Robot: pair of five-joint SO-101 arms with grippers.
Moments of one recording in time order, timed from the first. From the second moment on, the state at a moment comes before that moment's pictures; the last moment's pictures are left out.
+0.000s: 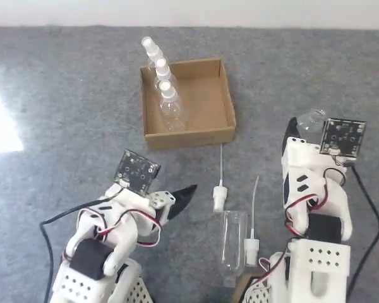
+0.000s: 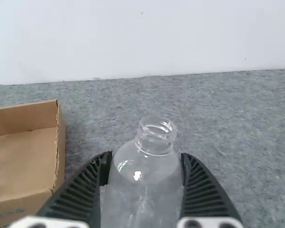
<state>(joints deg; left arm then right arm) 18.2 -91.2 77.2 64.3 2.2 4.4 -69.4 66.5 31.8 -0.9</state>
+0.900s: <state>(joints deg) 31.7 -27.8 59.4 49.8 12.7 9.8 -69.4 66.5 31.8 -6.0</state>
